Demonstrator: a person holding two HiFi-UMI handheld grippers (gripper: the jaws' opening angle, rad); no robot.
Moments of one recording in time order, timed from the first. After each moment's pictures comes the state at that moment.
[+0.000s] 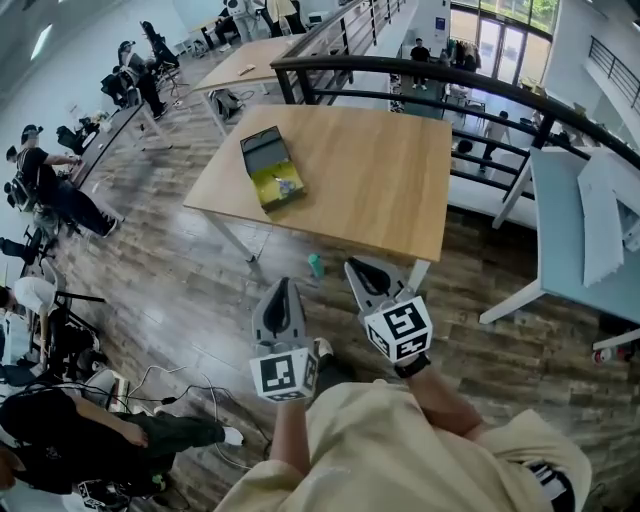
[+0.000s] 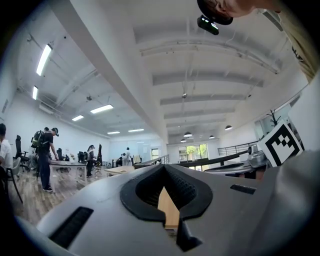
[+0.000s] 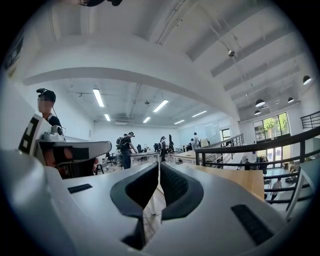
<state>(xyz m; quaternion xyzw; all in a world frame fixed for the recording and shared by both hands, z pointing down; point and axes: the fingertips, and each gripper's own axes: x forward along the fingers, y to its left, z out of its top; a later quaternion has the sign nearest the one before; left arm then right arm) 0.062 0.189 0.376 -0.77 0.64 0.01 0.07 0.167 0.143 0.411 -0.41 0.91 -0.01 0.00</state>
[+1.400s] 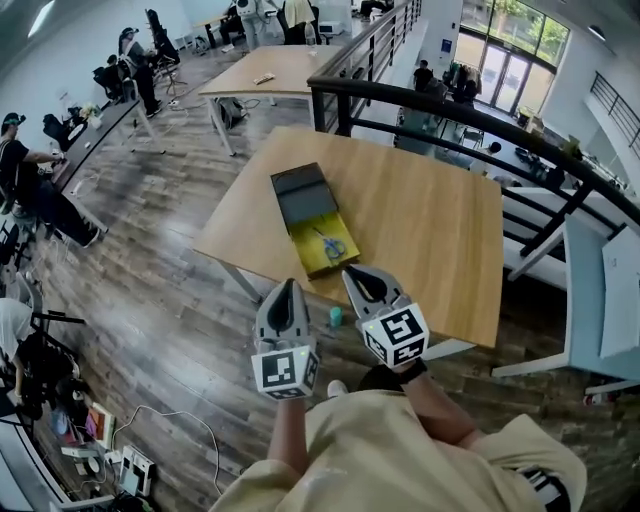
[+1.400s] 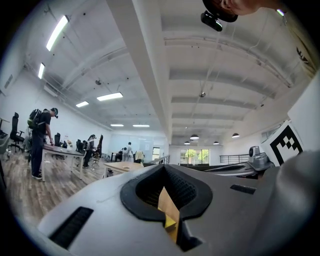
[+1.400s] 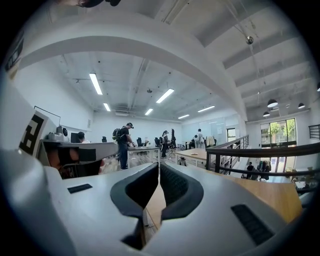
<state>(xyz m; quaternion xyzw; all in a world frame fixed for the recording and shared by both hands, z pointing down) -0.153 -0.101 0.386 -0.78 0.63 0.04 0.01 -0.059 -0.134 0.410 -0.40 0.91 0.00 -0.04</state>
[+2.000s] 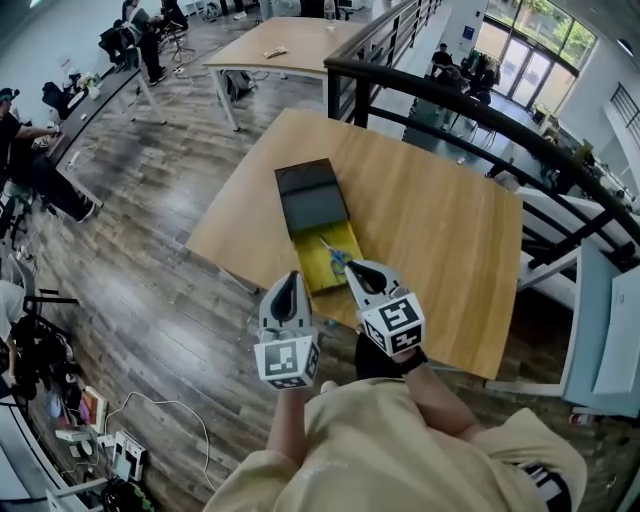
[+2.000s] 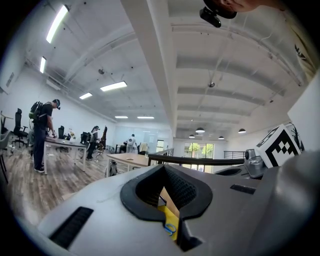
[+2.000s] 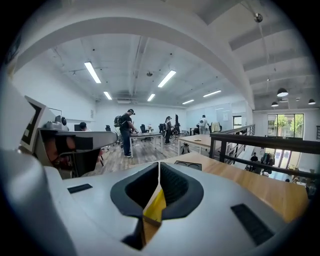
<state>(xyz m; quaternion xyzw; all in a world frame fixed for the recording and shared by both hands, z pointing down) -0.178 -0.235 0.428 -0.76 0.65 0.03 -0.03 -0.085 -0.274 0.468 -0.37 0.92 -0.04 -0.12</state>
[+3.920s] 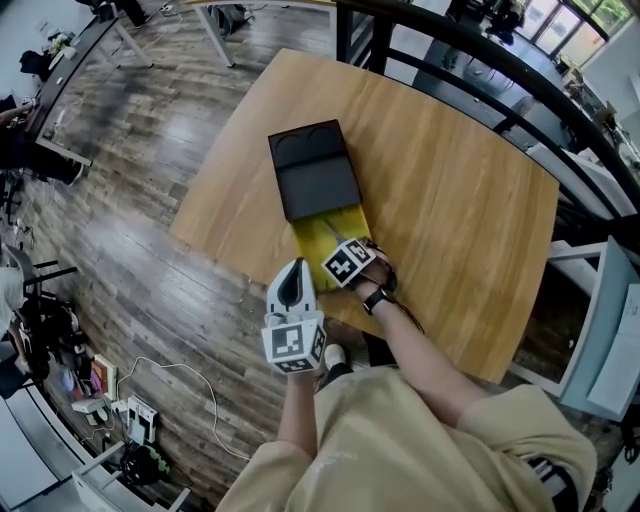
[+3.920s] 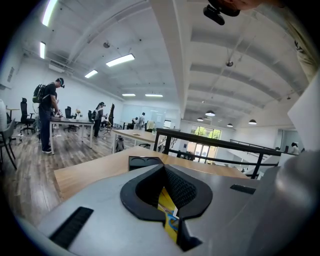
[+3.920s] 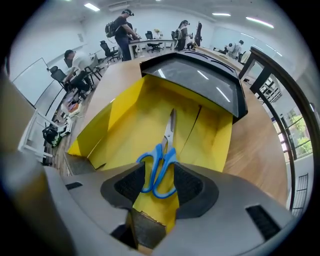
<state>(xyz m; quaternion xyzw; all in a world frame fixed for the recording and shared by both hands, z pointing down) -0.193 -0.354 0.542 -0.73 0.66 -0.05 -0.15 -0.115 -0.406 0.776 -0.23 0.77 -0.14 -0.58</state>
